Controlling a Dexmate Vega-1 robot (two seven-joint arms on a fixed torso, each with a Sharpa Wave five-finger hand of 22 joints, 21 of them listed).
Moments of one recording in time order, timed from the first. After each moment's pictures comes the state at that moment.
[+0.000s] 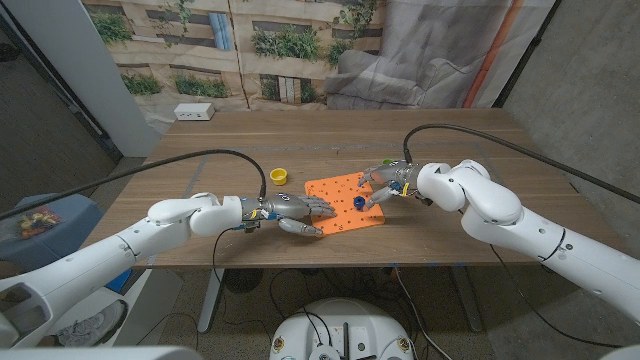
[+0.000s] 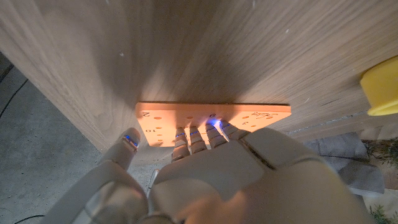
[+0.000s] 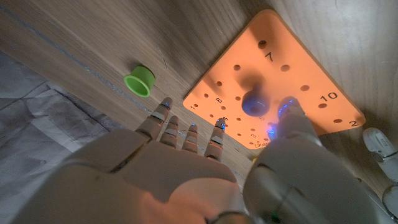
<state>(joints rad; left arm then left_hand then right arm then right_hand) 0.78 0.95 0.68 -1.64 0.64 -0.54 -0.20 0.06 0.09 0.72 -0.01 0.18 0.09 -0.06 0.18 0.17 0.05 -0.08 0.18 0.17 0.00 -0.03 0.17 0.16 -0.04 -0.04 0.19 0.17 -0.79 -0.91 -0.71 -2.19 -0.86 -0.36 0.69 0.53 -0.08 0.42 -0.18 0.22 0.20 -0.19 0.32 0.21 -0.01 0.00 0.20 0.22 -0.05 0.08 0.23 0.23 0.21 0.08 0.19 0.17</state>
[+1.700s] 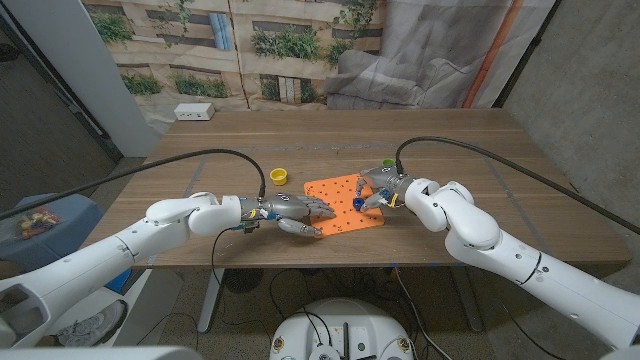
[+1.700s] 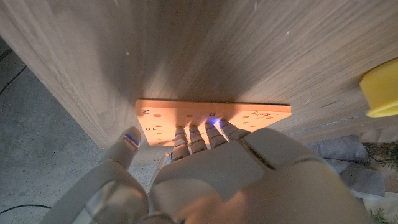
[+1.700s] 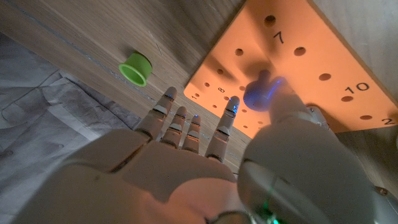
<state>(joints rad) 0.79 0.95 0.68 -1.64 0.61 -0.54 -0.23 0.07 0.09 0.73 -0.02 0.18 0.11 -0.06 0.18 0.17 0.07 -0.07 0.19 0.17 0.01 -0.03 0.17 0.16 -0.04 -0.03 0.19 0.17 -0.87 -0.80 -0.73 -2.14 -1.01 -0.40 0.55 0.75 -0.07 0.45 -0.18 0.18 0.53 -0.22 0.50 0.25 0.13 -0.04 0.23 0.22 0.10 0.01 0.29 0.25 0.36 0.04 0.20 0.17</state>
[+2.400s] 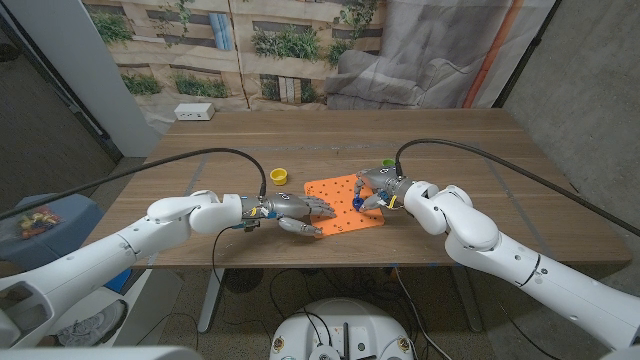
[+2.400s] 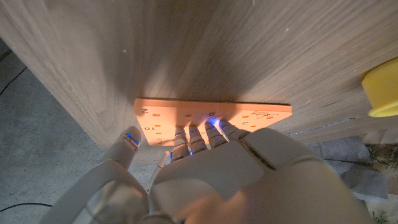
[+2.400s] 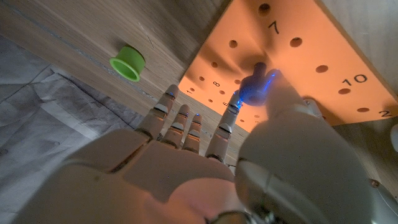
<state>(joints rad) 0.77 0.94 0.69 -1.63 0.61 -0.55 -0.25 0.07 0.10 0.72 -0.02 0.18 0.11 -0.06 0.18 0.17 0.07 -0.07 0.18 0.17 0.01 -0.03 0.17 0.16 -0.03 -0.04 0.19 0.17 -0.88 -0.80 -0.73 -2.12 -0.98 -0.38 0.47 0.82 -0.08 0.46 -0.18 0.18 0.63 -0.22 0.56 0.26 0.15 -0.06 0.23 0.22 0.12 -0.02 0.30 0.25 0.40 0.02 0.20 0.17</state>
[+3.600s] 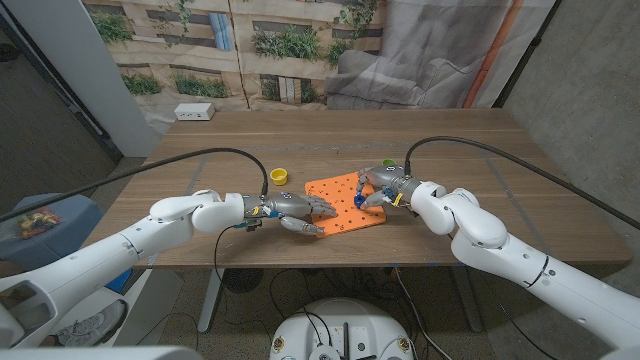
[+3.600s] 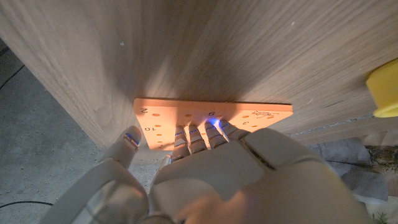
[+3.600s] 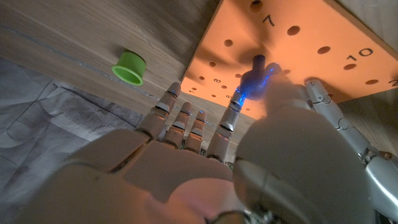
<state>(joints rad) 0.77 0.93 0.69 -1.63 0.60 -0.53 -0.27 0.08 0.10 0.72 -0.02 0.17 0.12 -0.06 0.18 0.17 0.09 -0.07 0.19 0.17 0.03 -0.03 0.17 0.16 -0.03 -0.03 0.19 0.17 -0.91 -0.82 -0.68 -2.12 -0.81 -0.39 0.36 0.88 -0.04 0.47 -0.17 0.18 0.75 -0.20 0.62 0.27 0.21 -0.10 0.24 0.22 0.15 -0.04 0.32 0.27 0.44 0.00 0.20 0.17</state>
